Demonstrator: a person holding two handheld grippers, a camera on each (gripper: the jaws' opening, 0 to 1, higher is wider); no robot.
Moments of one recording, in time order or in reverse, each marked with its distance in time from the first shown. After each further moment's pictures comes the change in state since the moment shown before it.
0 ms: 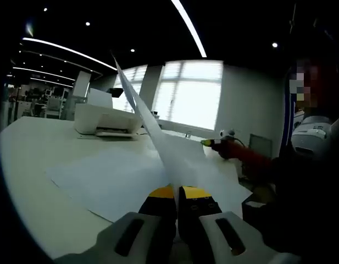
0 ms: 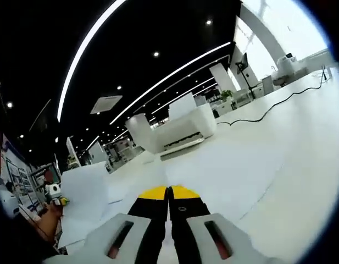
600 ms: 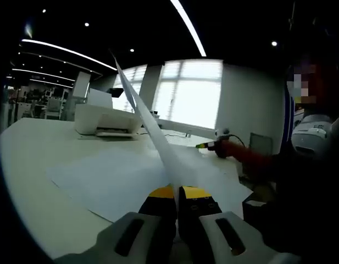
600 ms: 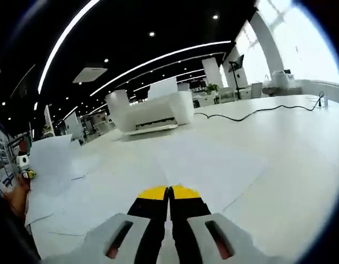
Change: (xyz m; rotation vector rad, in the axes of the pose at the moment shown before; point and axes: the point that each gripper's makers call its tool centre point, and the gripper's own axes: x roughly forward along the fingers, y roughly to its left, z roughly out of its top) left arm 0.001 -0.002 -0.002 0.010 0.005 0.002; right arm 0.008 -0.066 -0.017 -0.216 0.194 -0.223
